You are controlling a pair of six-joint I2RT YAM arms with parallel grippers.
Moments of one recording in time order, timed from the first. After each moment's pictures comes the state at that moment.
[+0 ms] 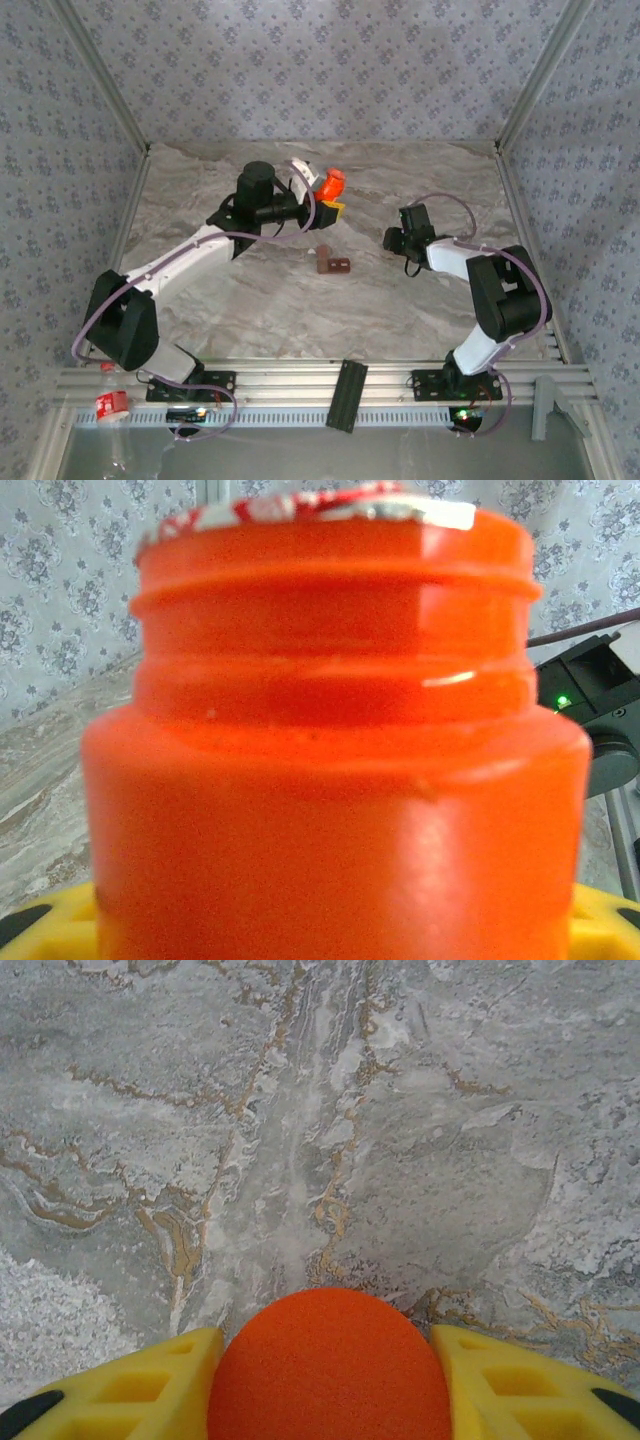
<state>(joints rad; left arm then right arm) -0.61 1.49 1.12 0.12 0.60 -0.01 0.29 1.64 0.76 -0.01 0.09 0.46</state>
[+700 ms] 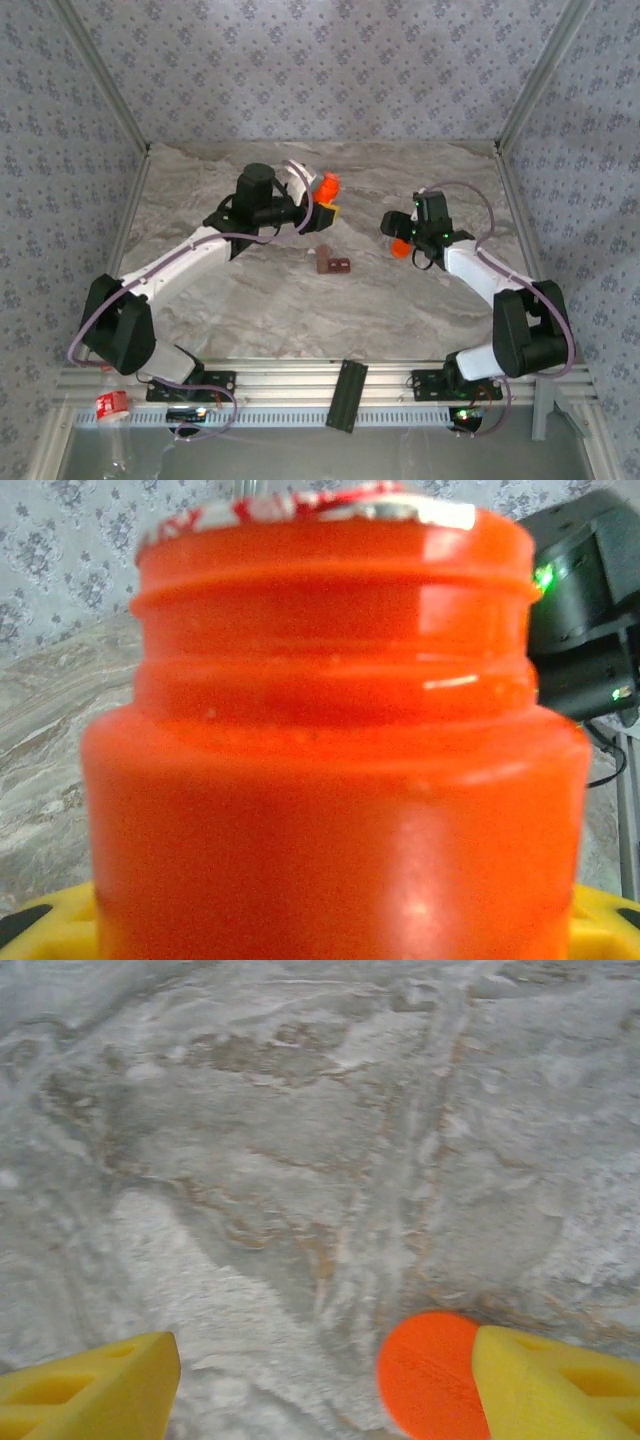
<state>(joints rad) -0.61 1.46 1.12 0.00 0.52 -0.06 0.25 1.41 0.82 -0.16 -0.09 0.48</state>
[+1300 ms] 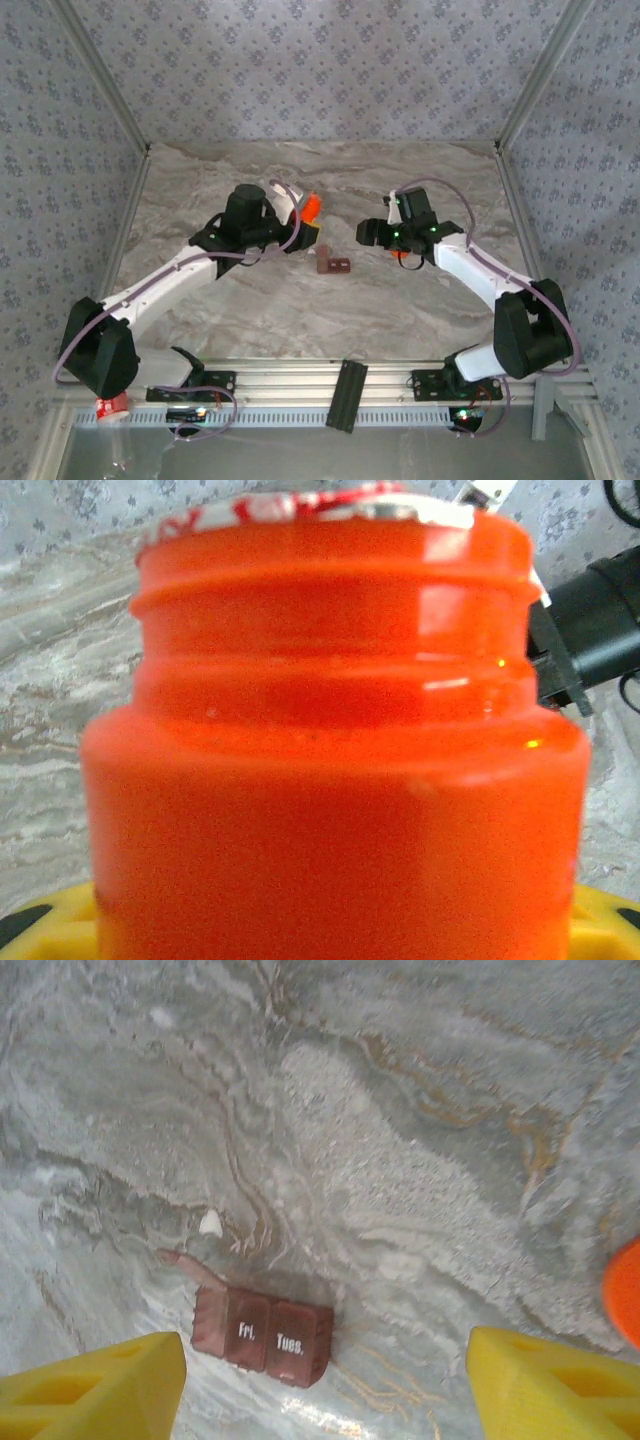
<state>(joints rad) -0.61 1.31 0.96 -0.13 0.37 -0.06 0.39 1.42 0.92 -0.35 -0.27 0.45</state>
